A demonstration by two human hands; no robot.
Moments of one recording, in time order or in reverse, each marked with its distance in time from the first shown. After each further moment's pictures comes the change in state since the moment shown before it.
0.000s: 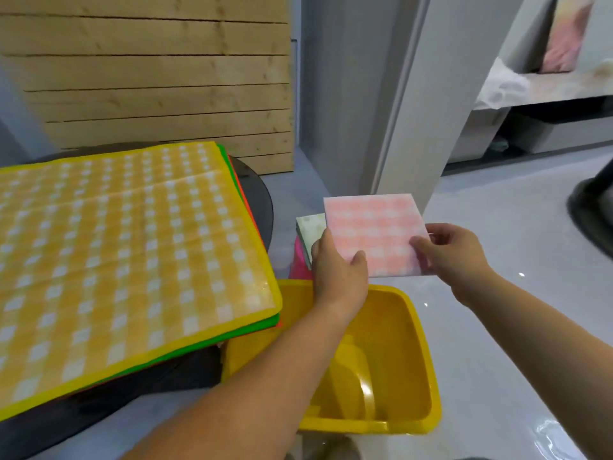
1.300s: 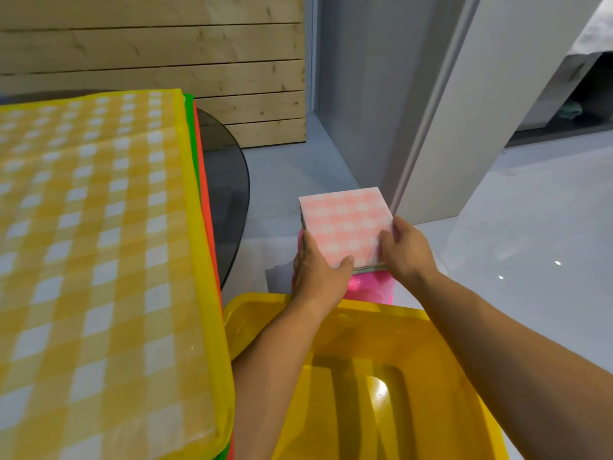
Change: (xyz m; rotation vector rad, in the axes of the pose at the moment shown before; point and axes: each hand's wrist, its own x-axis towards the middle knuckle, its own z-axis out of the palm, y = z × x) left_hand 0.139 -0.140 0.038 0.294 -0.030 -0.199; right_hand 0.140 0.095 0.149 -0.355 -0.125 -0.107
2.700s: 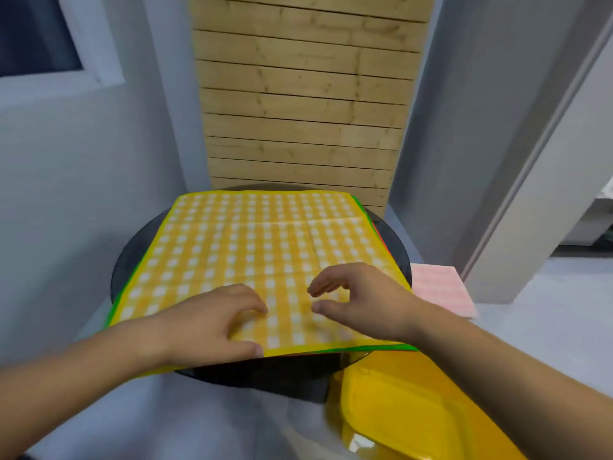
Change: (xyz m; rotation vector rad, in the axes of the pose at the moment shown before) left_hand -0.251 -0.043 -0.482 0.847 -0.273 0.468; right_hand -0.323 -0.331 -0.014 -0.235 -0.589 -0.749
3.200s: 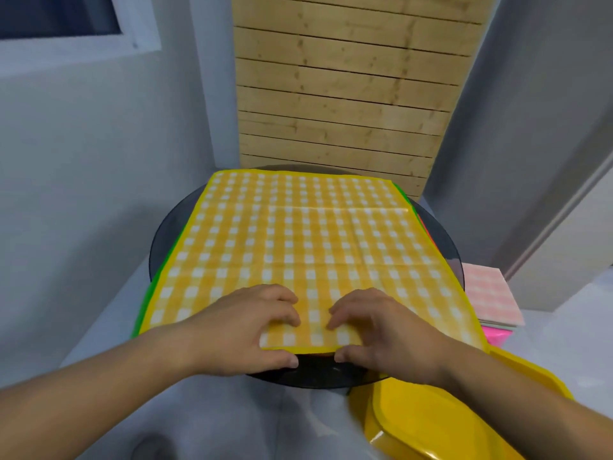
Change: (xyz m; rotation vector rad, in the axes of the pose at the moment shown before) left_hand -0.013 -0.014 0.020 -0.090 0.034 0.014; right_hand 0.016 0.023 0.058 -0.115 -0.142 -0.143
